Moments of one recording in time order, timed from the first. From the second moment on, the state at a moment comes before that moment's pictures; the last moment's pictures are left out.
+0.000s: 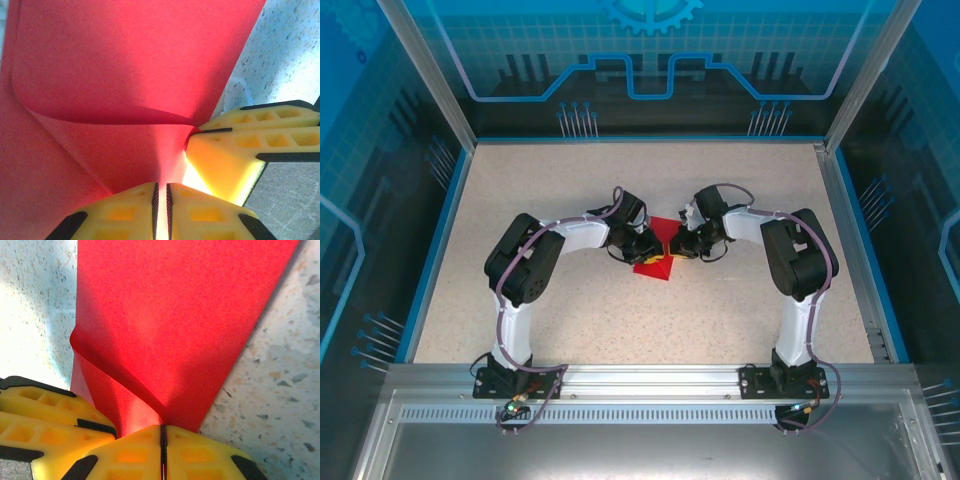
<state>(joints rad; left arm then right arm) -0.53 2.03 1.24 -0.28 0.55 -0.90 0.36 1.98 1.16 -0.40 -0.60 0.45</state>
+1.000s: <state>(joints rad) -0.53 2.04 1.25 -0.32 0.53 -0.89 0.36 1.99 1.17 -0.41 -0.59 0.45</state>
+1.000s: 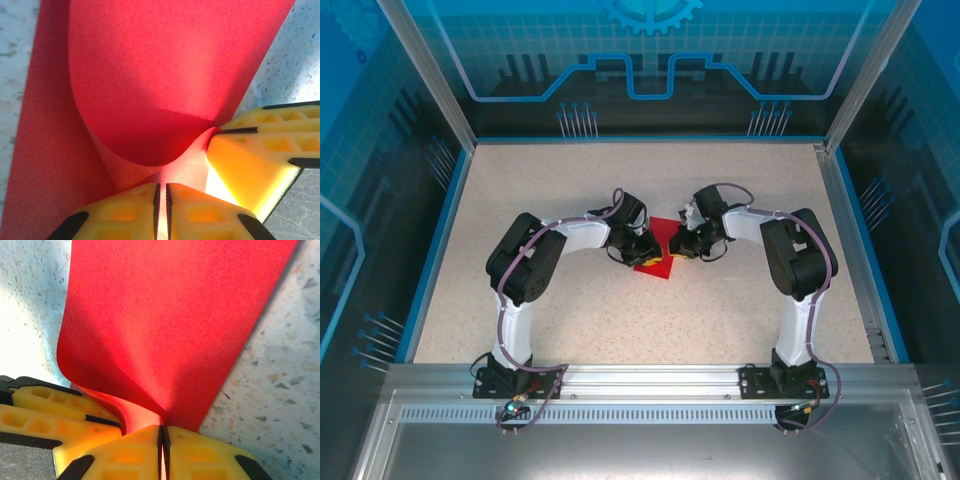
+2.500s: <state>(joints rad) -0.53 2.05 1.30 -0.34 0.51 -0.87 0.43 1.97 1.19 -0.46 -0.45 0.43</state>
